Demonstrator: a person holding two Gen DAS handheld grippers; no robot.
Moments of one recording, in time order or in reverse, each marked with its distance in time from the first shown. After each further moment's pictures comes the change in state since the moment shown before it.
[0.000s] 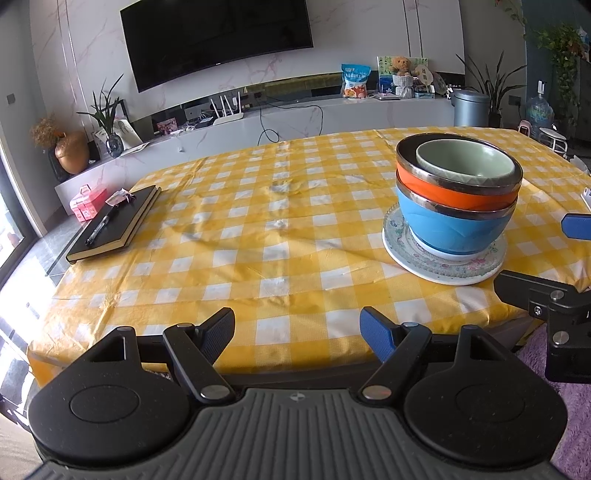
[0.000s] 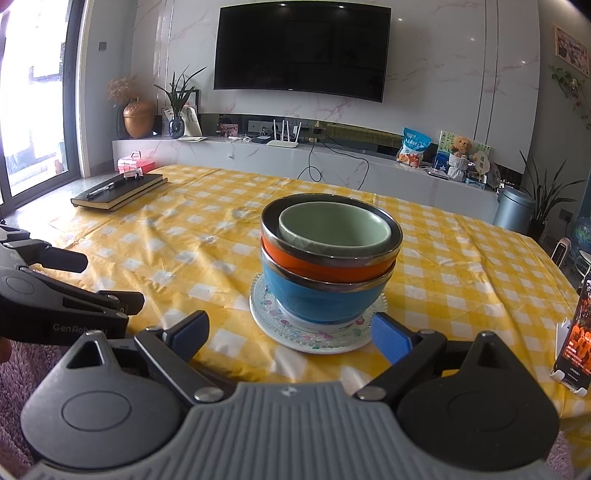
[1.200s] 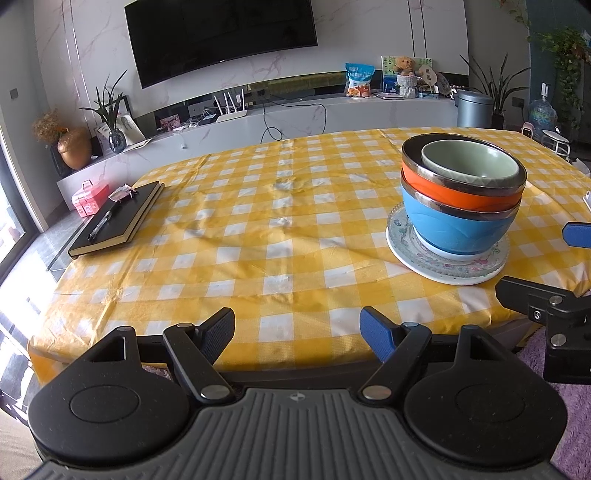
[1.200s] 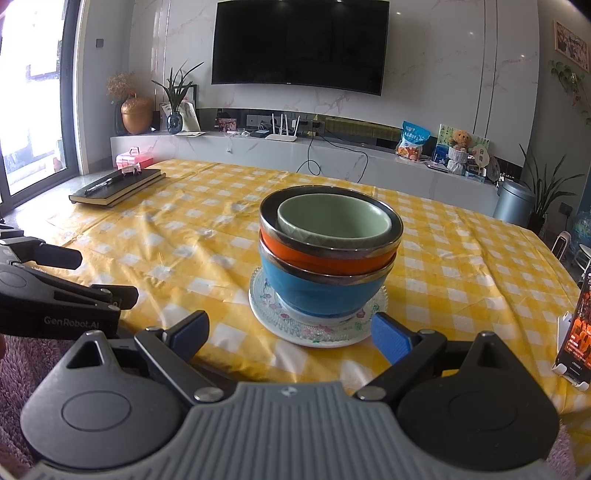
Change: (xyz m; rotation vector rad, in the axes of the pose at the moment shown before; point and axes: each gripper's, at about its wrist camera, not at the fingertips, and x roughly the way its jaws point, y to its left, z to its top) left arm -0.003 0.002 0.001 -0.016 0.009 0.003; right arm 0.004 0.000 -0.002 0.007 0.019 -0.001
